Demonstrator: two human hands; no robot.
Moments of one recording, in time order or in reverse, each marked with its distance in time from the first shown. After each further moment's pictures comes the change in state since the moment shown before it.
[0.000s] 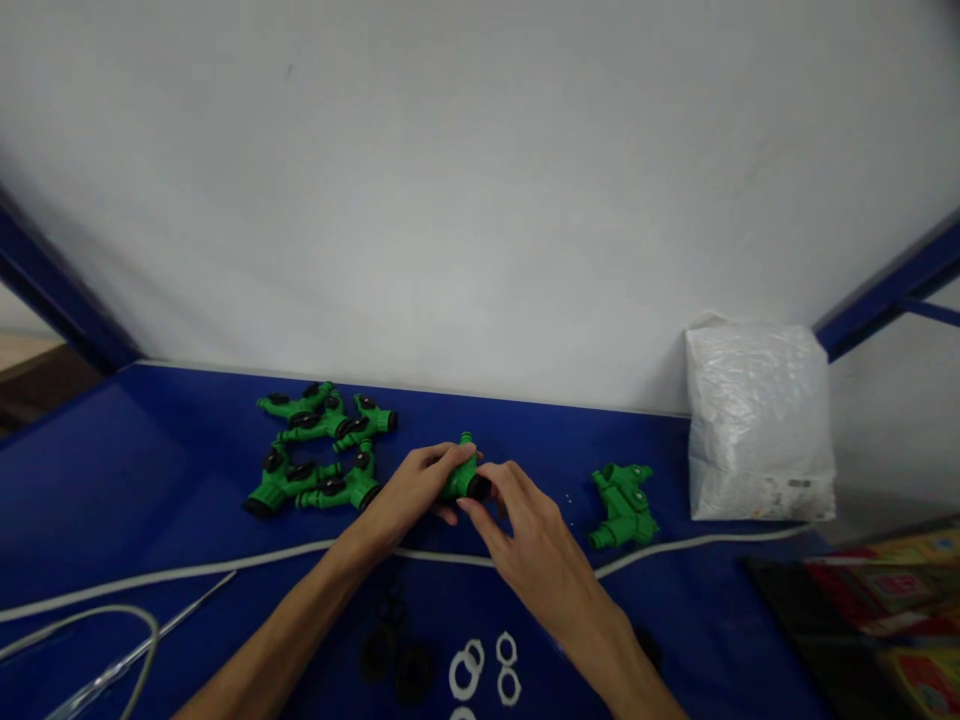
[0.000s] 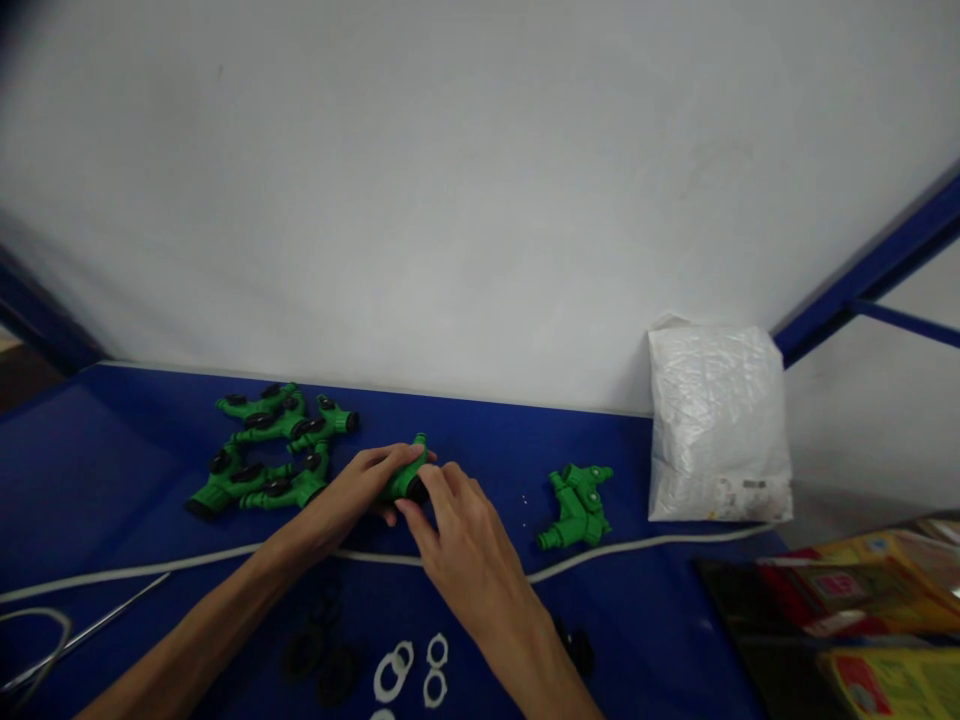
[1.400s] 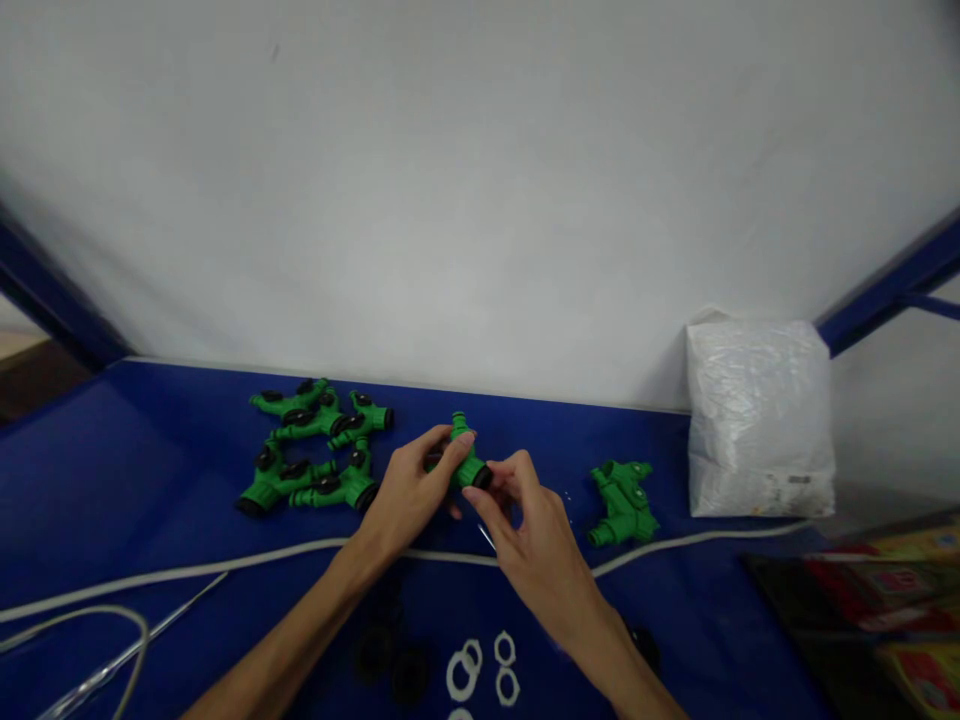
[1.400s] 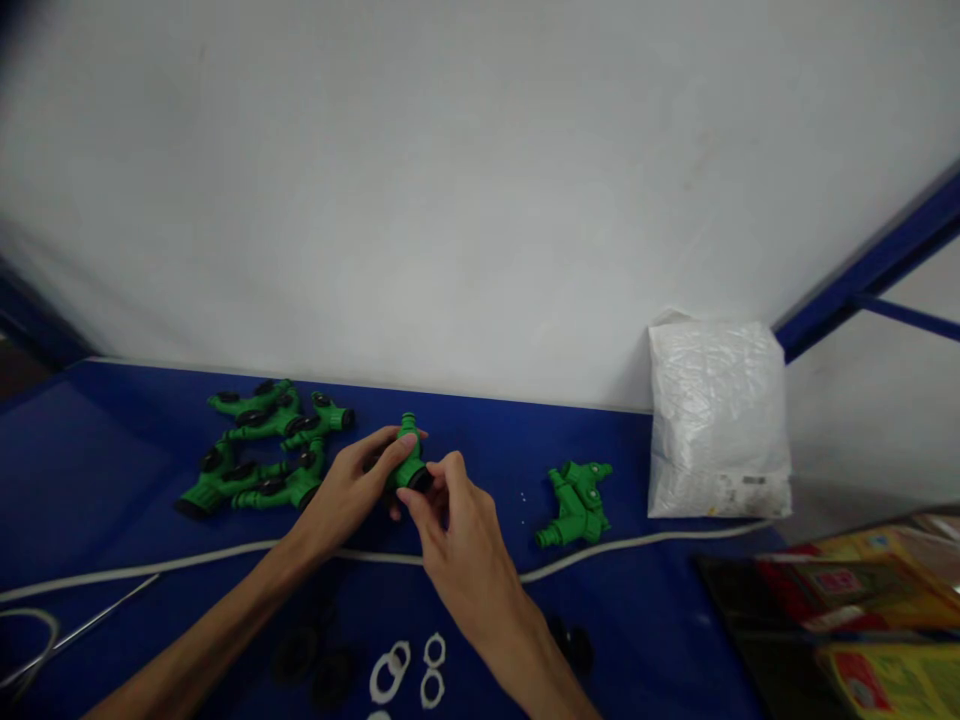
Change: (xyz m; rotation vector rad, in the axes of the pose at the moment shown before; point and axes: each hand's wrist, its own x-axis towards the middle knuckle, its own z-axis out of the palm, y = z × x) left_hand -0.005 0.006 0.008 0.112 0.159 0.218; right_hand 0.004 -0.003 0.001 0.399 0.063 0.187
